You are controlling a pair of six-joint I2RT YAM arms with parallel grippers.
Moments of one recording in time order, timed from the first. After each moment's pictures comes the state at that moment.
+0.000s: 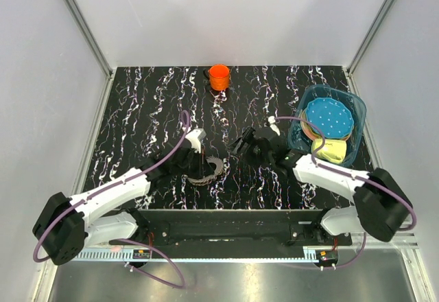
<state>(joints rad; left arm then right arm) -0.75 1.09 0.61 -0.20 0.19 -0.60 0.75 1.30 0.70 -0.01 0.06 1.17</state>
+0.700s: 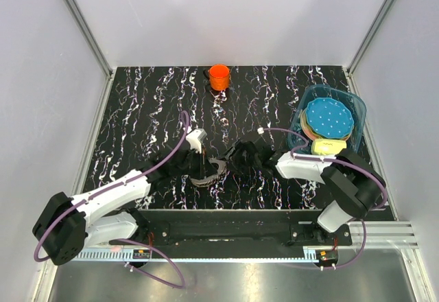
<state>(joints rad) -0.75 1.09 0.56 -0.08 0.25 -0.62 0.79 1.58 0.73 0.14 -0.07 1.46</state>
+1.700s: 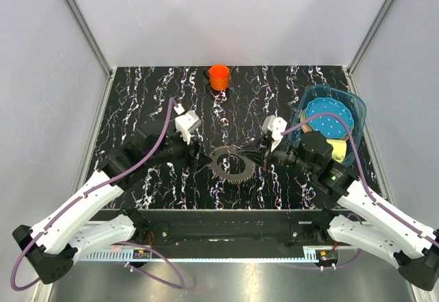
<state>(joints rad) -0.73 0.89 0.97 -0.54 0.23 -0.13 0.80 0.82 0.77 0.01 -0.35 0.03</state>
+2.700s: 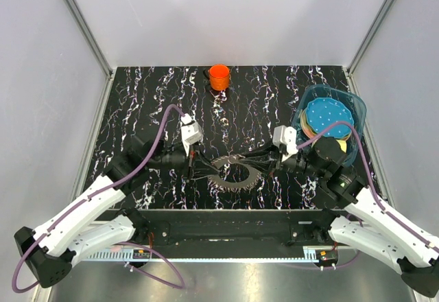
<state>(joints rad) -0.73 0.85 0.86 -0.34 0.74 -0.16 0.80 0.73 0.76 0.04 -0.58 -0.06</state>
